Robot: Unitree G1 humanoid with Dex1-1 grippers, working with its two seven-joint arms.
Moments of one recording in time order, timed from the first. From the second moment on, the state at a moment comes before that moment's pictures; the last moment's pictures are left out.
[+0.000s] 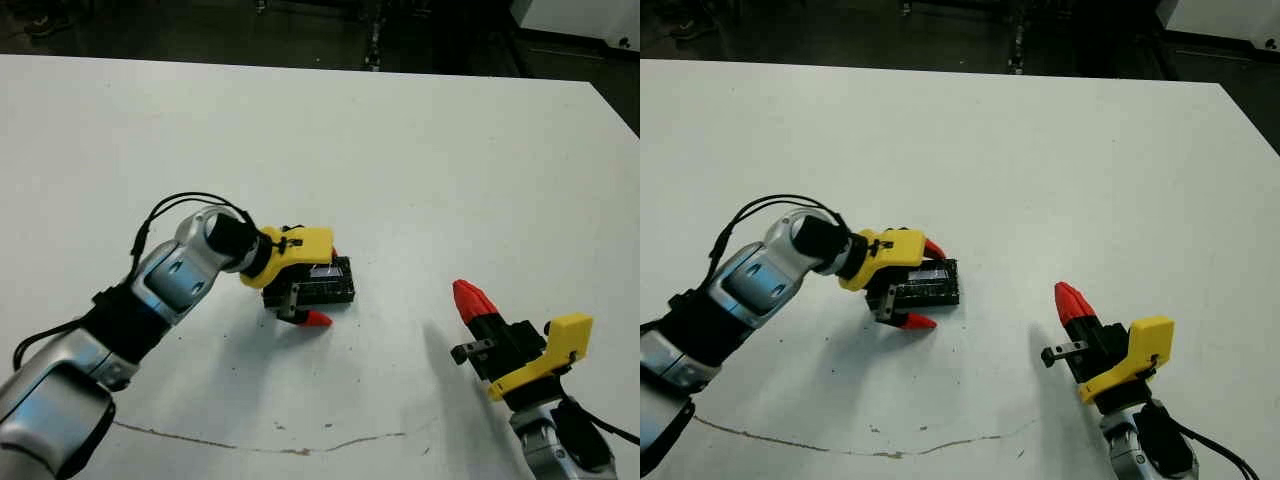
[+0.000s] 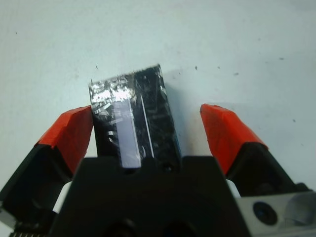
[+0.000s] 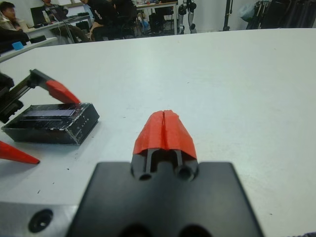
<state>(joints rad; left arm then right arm) -0.63 0.56 -0.53 0.10 -0.01 0.35 -1.16 0.36 -0.21 -0.06 -0.46 0.37 0.17 0.31</state>
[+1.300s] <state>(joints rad) -0.32 0.81 0.17 -0.20 -0.45 0.59 -0.95 0.36 -0.21 -0.04 -0.47 0.36 0.17 0.31</state>
